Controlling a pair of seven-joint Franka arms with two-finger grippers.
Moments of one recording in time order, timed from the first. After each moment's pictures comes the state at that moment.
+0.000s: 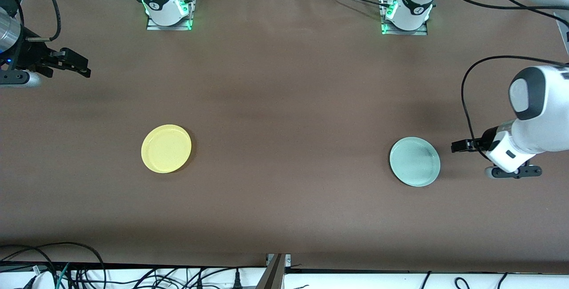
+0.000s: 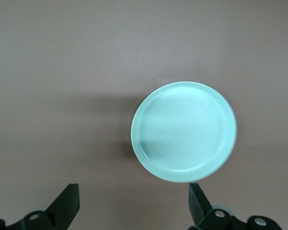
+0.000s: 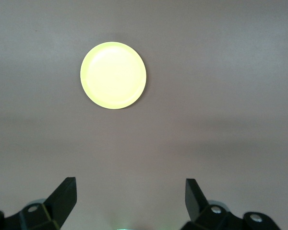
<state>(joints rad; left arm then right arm) 0.07 0.46 0.00 -1.64 -0.03 2.00 0.02 -0.02 -0.02 0.03 -1.67 0.00 1.58 0.00</state>
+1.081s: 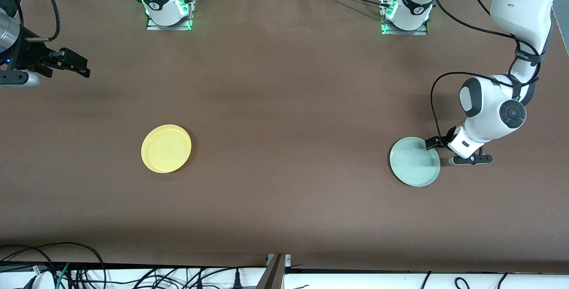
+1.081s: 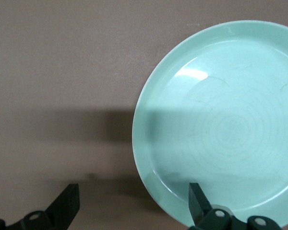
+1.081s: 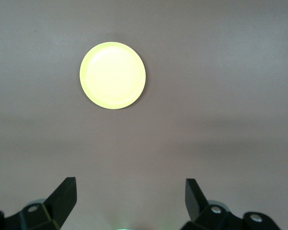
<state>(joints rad) 0.09 0.53 0.00 -2.01 -0.06 2.52 0.07 -0.02 -0.02 0.03 -1.67 0.00 1.58 0.00</state>
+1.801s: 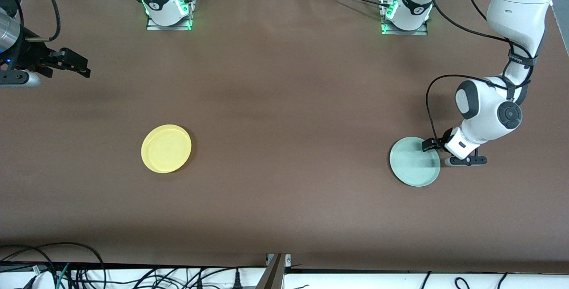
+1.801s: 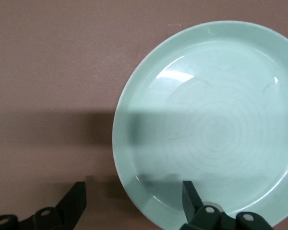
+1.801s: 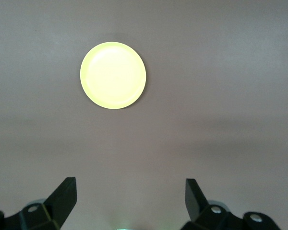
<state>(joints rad) 0.09 0.54 -0.01 -2.01 -0.18 2.54 0.17 -0.02 -0.02 0.03 -1.67 0.00 1.58 0.00</state>
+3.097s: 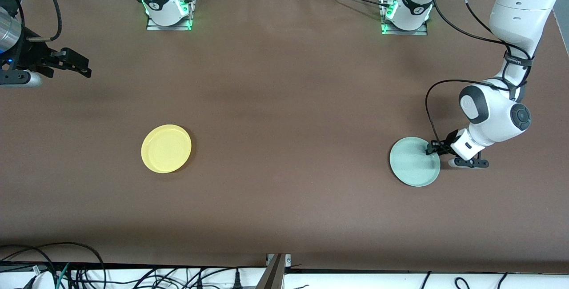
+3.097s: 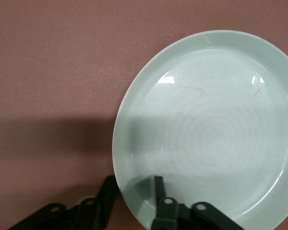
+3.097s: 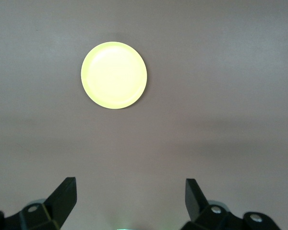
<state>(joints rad) 0.11 0.57 -0.01 -1.98 -0.33 2.54 0.38 -0.02 -0.02 0.04 -1.67 0.00 1.58 0.00</state>
